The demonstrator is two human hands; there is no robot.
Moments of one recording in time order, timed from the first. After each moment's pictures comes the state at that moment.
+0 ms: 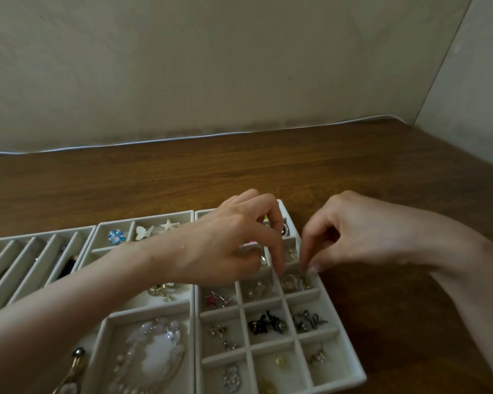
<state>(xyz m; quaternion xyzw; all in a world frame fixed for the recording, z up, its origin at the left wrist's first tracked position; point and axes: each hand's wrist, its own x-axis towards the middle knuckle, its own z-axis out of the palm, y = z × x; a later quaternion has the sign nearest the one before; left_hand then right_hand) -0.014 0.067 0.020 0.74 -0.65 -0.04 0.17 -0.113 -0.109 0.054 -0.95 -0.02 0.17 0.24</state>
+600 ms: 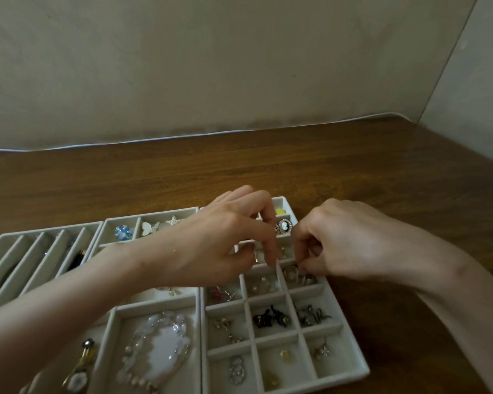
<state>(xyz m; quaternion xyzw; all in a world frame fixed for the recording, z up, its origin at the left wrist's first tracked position) -0.019 0.080 0.023 0.76 -0.64 0.00 0.15 -0.116 -0.089 0.046 -0.99 -0.02 0.12 0.09</state>
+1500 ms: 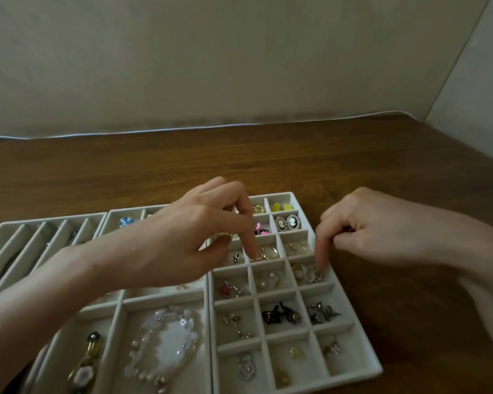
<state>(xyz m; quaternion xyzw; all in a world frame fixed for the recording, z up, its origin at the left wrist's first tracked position) -0.012 0.114 0.026 0.76 -0.62 0.01 0.18 -0.116 -0.105 0.053 -0.97 -0.02 0.16 0.17</state>
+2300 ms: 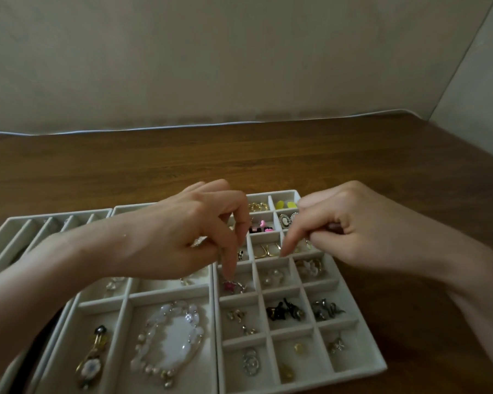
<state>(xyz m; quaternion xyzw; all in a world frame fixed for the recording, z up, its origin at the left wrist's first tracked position) -0.011 0.121 0.037 0.74 -0.65 -0.04 0.15 -0.116 -0.092 0.041 -0.95 -0.17 0.00 0.26</state>
